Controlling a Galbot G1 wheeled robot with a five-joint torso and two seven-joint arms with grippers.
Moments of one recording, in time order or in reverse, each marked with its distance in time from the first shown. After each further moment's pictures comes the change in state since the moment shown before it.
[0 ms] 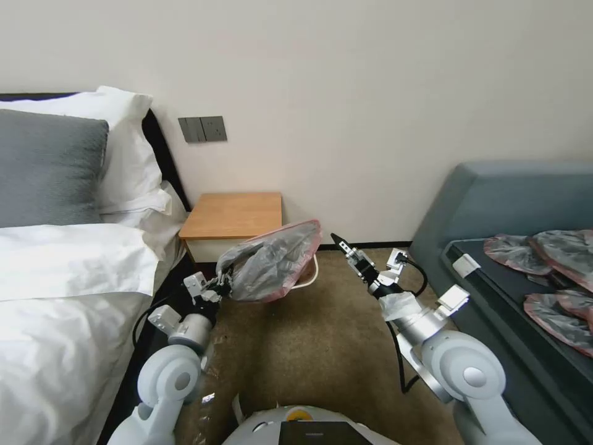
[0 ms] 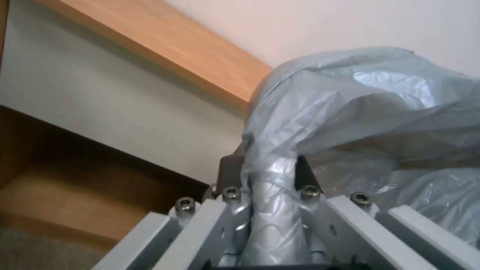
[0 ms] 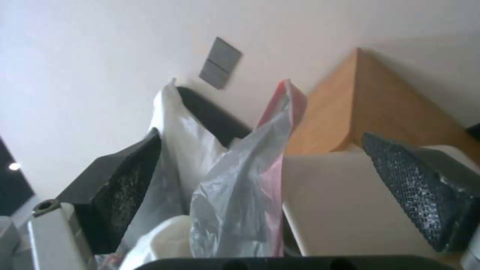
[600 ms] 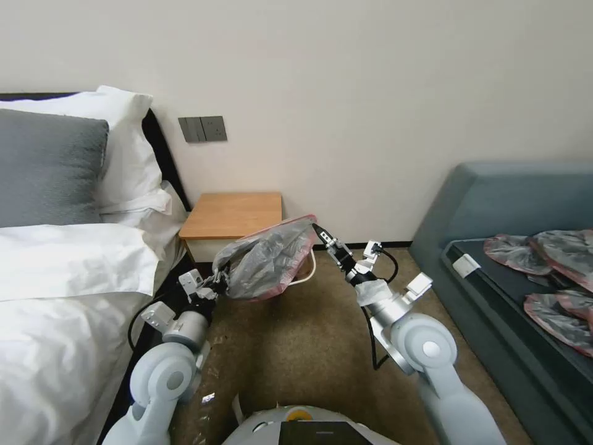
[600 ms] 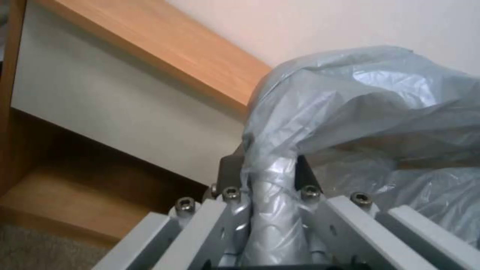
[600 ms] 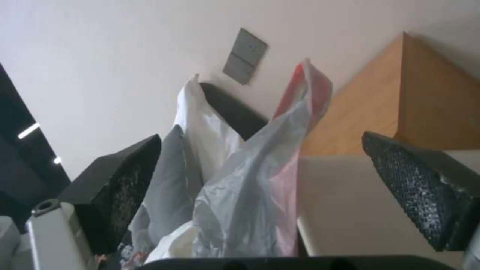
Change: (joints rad) left arm -0.013 -0.004 -0.025 -0.018 -0.020 0.031 -0.032; right arm 0.137 0.067 -0.127 -0.121 -0.057 0.002 -0.058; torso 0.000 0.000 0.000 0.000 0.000
